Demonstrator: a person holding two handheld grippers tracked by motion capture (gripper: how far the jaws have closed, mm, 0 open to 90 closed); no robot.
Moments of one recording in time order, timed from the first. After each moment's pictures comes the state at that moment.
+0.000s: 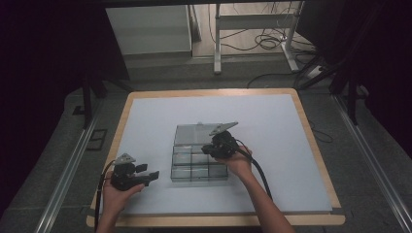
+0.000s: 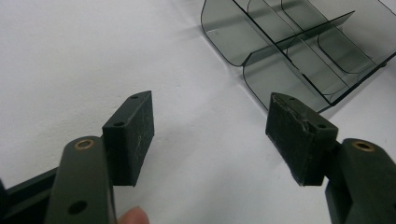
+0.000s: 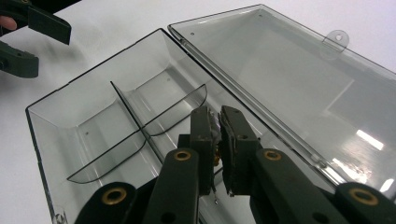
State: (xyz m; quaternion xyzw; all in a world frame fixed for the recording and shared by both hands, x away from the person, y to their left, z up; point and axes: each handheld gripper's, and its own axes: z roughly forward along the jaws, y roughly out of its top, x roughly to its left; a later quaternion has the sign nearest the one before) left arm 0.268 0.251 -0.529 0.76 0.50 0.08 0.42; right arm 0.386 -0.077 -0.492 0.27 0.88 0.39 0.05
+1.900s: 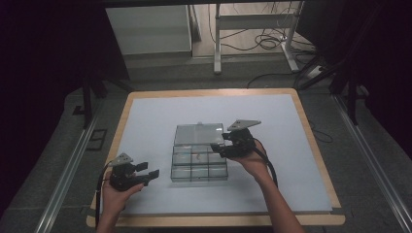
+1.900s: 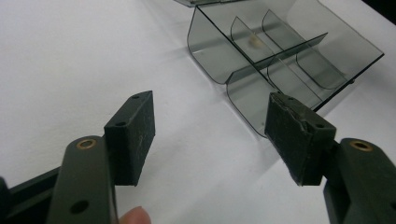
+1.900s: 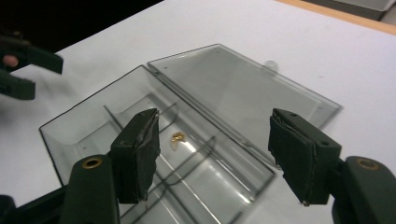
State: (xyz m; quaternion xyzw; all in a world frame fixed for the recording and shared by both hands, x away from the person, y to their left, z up) left arm 0.263 0.250 -0.525 0.75 0.48 0.08 0.45; right arm 0.374 -0.124 -0.458 0.31 0.83 0.44 0.11
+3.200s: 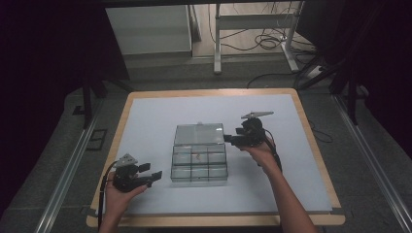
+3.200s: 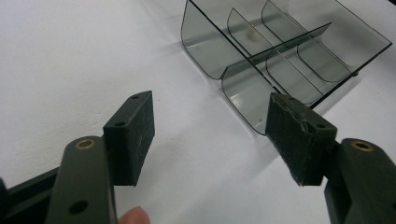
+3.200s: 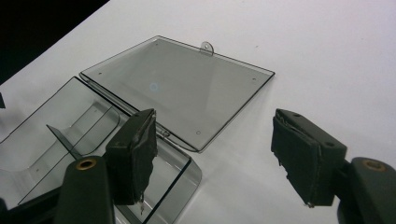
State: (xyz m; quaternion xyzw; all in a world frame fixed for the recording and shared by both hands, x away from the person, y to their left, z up) left arm 0.261 0.241 -0.523 0.75 0.48 0.09 0.44; right arm 0.415 -0.156 -0.468 0.41 0.81 0.42 0.08
